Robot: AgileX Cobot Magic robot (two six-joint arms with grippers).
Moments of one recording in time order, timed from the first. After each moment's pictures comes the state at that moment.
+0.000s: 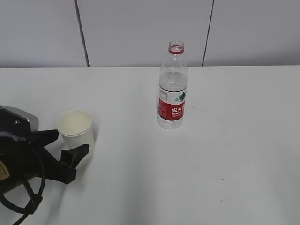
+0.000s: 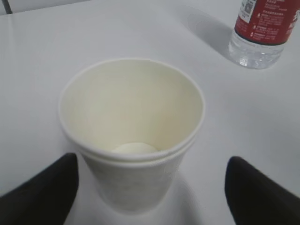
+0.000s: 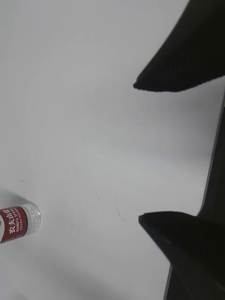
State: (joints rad) left arm -0.31 1.87 -0.29 0.25 -1.13 -0.10; right arm 0.00 -0.02 -0.50 0.10 1.15 -0.20
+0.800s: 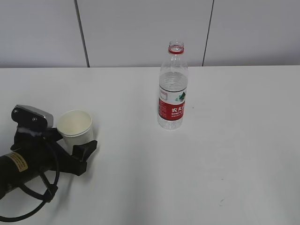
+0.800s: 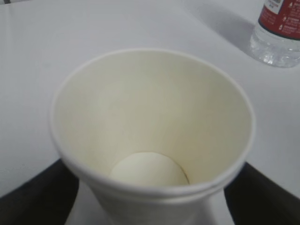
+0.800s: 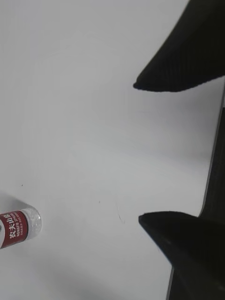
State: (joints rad) left arm -0.31 2.01 -0.40 0.23 -1.14 -0.10; right arm 0.00 -0.02 -0.50 0.09 1.15 -0.18
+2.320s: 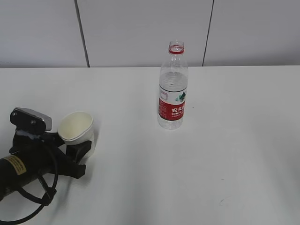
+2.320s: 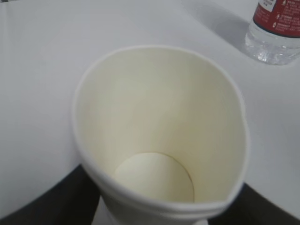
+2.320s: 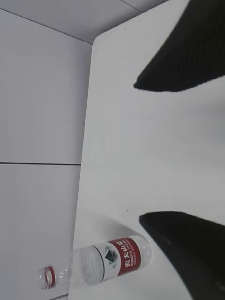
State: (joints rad) left arm -0.31 2.01 -0.38 0.23 -1.16 -0.10; right arm 0.00 0.31 -0.46 0.06 0.49 -0.18
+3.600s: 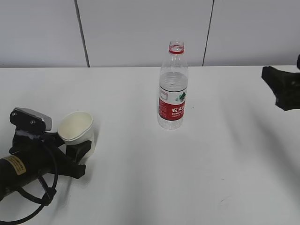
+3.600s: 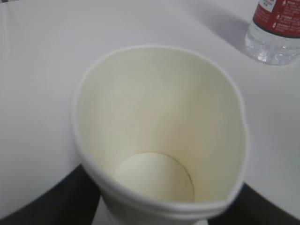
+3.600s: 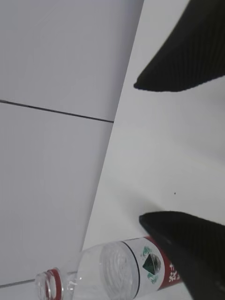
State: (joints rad) left arm -0.31 2.01 -0.38 0.23 -1.16 -0.10; right arm 0.00 1.29 -0.43 -0.35 -0.65 0.07
